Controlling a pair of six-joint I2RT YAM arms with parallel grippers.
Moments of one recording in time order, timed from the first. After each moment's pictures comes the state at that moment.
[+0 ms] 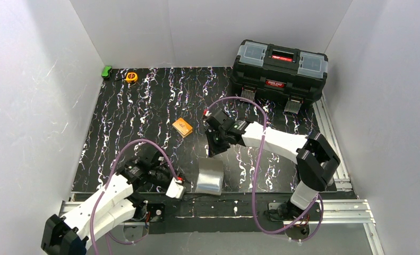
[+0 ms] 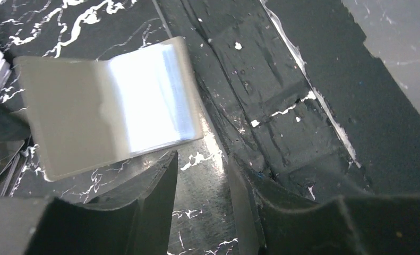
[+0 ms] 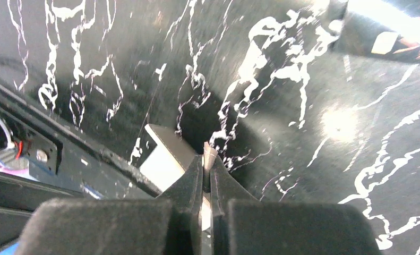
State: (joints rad) left arm -0.61 0.73 0.44 -0.74 0.91 1.27; right arm 0.94 1.67 1.21 -0.59 -0.12 0.52
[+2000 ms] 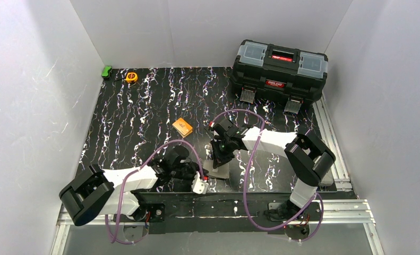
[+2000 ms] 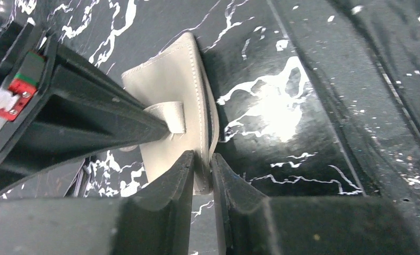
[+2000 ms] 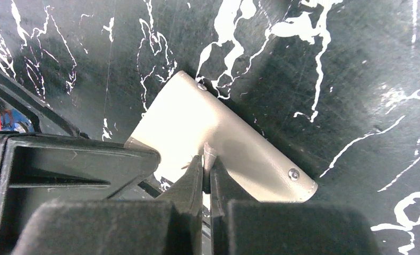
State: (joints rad) left arm -0.85 1.22 0.33 0.16 0.57 1.18; right arm 0.88 1.73 1.04 -0.45 -0.32 0.52
